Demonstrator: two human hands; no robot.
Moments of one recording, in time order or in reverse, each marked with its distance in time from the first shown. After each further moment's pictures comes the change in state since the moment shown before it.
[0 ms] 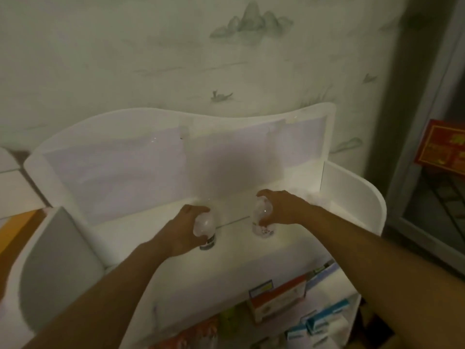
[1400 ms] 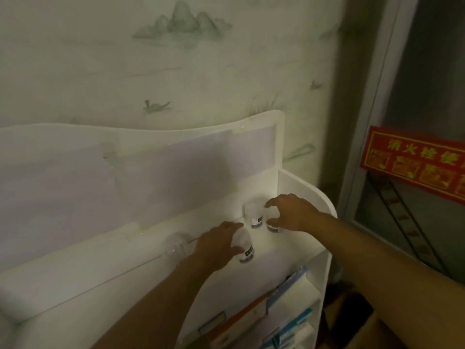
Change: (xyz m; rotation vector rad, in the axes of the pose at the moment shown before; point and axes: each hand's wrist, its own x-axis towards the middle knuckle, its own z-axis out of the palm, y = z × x) left_hand 0.108 0.136 0.123 0.140 -0.114 0.194; right_hand -0.014 0.134 -0.042 -0.169 0.134 0.151
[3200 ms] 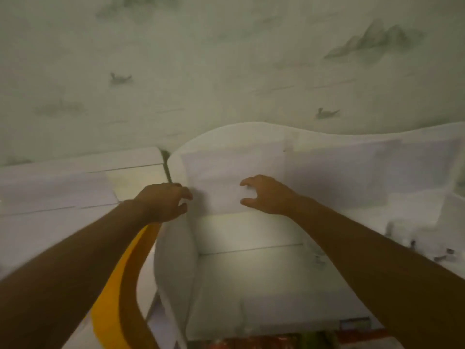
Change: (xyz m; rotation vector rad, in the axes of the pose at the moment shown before) left_hand -0.299 -0.211 -0.262 0.583 0.079 -0.489; right_hand -0.008 -0.376 -0.009 0.199 0.029 -0.653
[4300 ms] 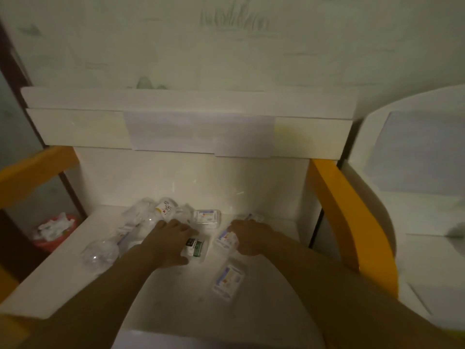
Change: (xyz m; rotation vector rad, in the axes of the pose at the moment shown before) left_hand -0.186 -0.349 0.276 -0.064 -0.265 0.019; right_hand 0.149 -0.342 0.350 -0.315 -0.552 -0.042
